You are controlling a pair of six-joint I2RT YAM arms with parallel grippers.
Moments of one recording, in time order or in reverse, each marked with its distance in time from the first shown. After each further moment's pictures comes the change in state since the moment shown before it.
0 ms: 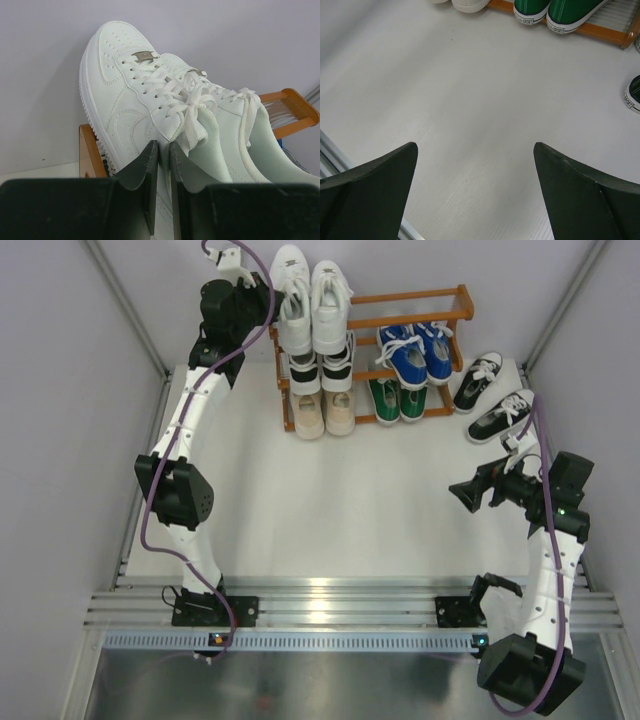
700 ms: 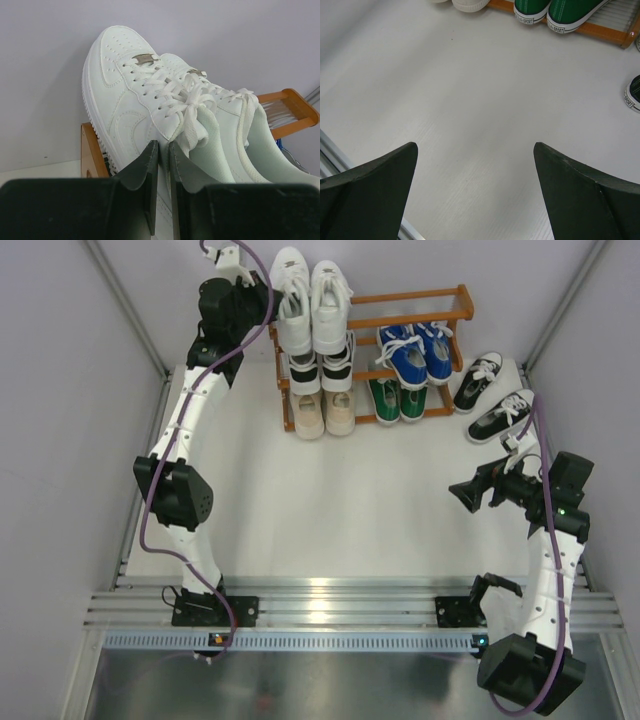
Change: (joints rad) left arm 0.000 -0.008 0.012 -0.029 -0.007 0.000; right arm 0.000 0.001 0.000 -0.003 0.000 -0.001
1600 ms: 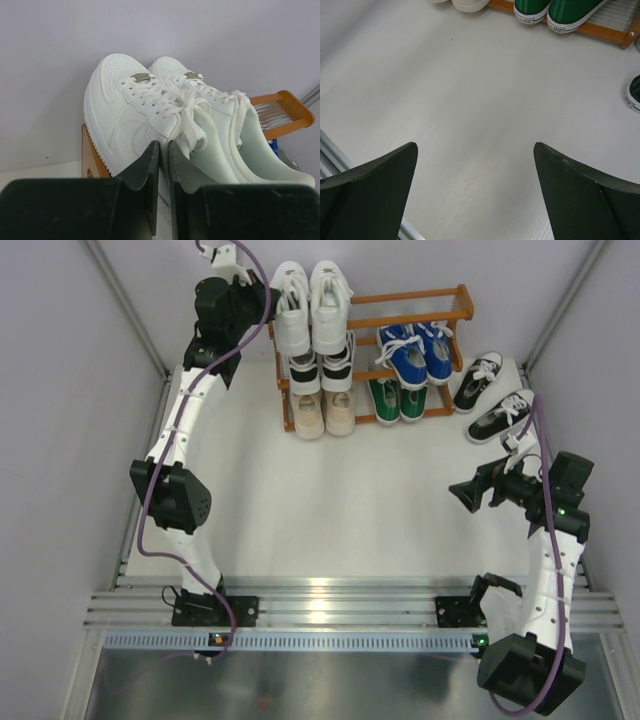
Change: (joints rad) left arm 0.002 -0.027 -0.012 -0.003 -0.001 -0.002; right arm 0.000 0.000 0.000 -0.001 0.000 -0.001
